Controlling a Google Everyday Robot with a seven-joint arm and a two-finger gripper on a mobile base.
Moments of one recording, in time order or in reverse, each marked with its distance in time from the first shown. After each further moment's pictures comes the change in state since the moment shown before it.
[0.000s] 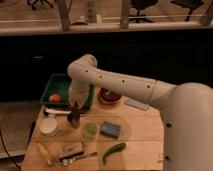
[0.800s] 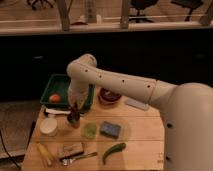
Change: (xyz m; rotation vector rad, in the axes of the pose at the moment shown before) arm -0.004 -0.003 -0.003 0.003 -0.006 -0.004
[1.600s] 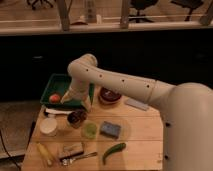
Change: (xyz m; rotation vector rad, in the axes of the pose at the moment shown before) arm 0.004 0.001 0.003 0.002 -0.017 -0.005
